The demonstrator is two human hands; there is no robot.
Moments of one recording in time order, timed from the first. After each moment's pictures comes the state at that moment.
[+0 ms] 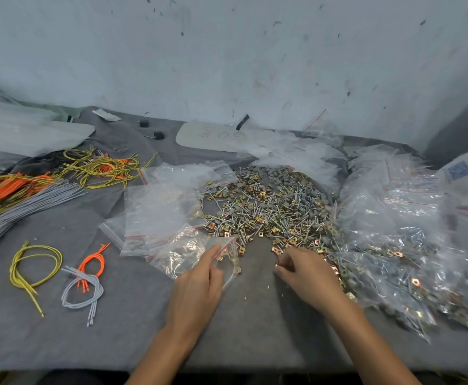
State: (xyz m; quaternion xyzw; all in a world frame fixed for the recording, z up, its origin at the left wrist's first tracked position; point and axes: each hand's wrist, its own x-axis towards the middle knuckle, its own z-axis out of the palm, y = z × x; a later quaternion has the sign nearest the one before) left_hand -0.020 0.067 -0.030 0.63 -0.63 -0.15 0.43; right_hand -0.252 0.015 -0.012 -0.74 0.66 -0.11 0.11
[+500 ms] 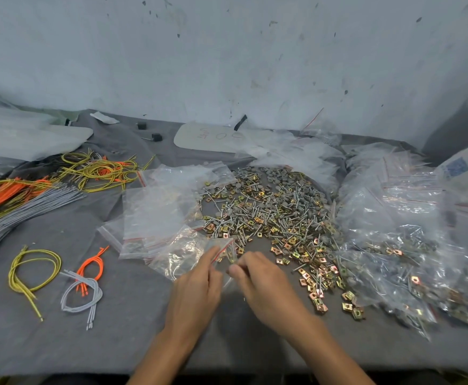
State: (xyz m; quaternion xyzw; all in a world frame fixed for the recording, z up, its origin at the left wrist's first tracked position) left_hand -0.019 0.063 -0.036 0.62 -0.64 -0.15 0.42; right_hand -0.176 0.053 -0.004 -0.78 0.54 -0.25 0.20
